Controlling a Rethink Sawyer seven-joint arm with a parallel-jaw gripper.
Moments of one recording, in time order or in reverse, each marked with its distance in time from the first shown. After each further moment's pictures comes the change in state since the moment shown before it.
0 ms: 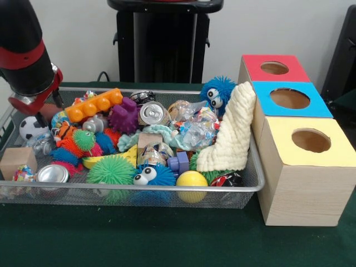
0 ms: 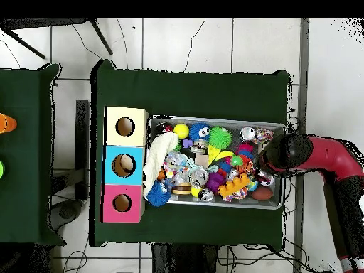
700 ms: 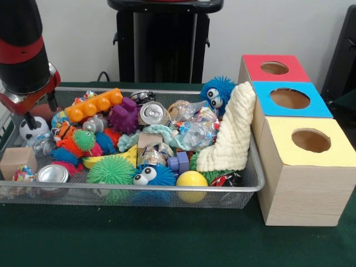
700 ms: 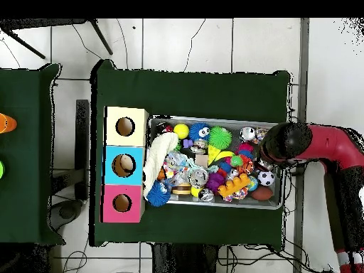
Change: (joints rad) arm 0.064 -0.035 -0.021 -0.061 -0.002 0.000 0.160
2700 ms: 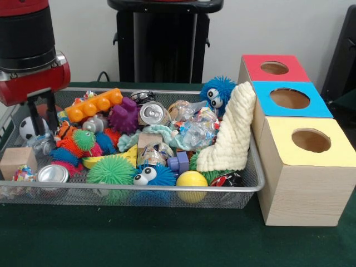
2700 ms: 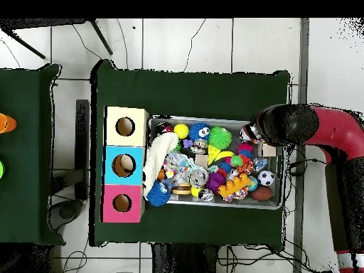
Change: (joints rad) arm 0.060 -0.105 0.017 -0.010 0.178 -0.256 0.298
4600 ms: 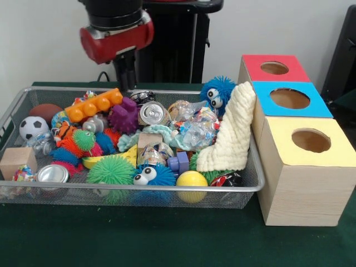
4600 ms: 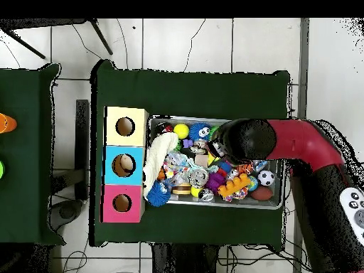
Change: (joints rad) arm 0.086 -0.178 -0.028 0.261 0.141 -0.057 0.144
